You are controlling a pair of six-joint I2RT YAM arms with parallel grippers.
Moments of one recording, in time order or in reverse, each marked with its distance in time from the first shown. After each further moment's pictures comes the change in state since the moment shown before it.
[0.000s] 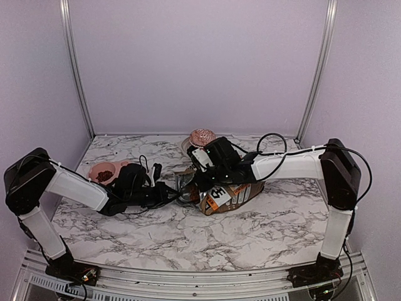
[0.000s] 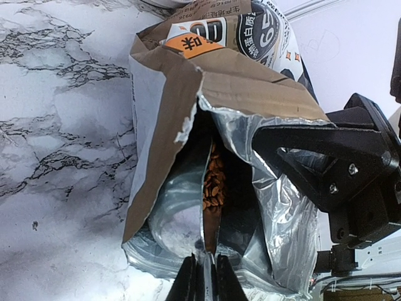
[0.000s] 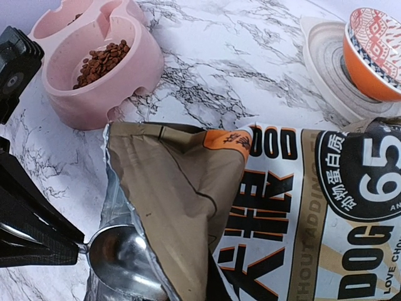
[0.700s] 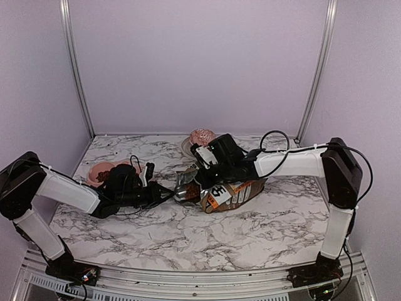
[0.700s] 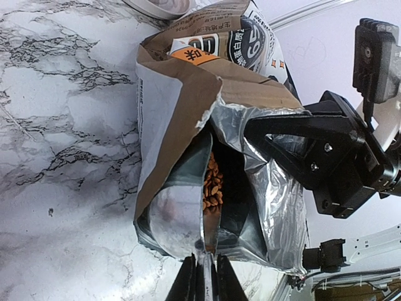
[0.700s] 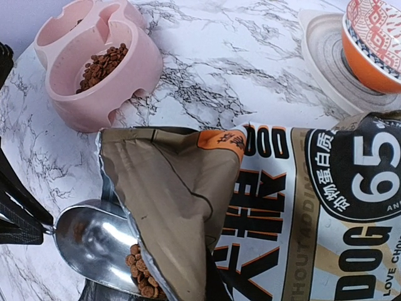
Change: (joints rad) left arm 0.039 -0.077 -0.087 0.058 0.039 -0.011; right arm -0.039 -0.008 0.000 -0.008 -0.068 0.014
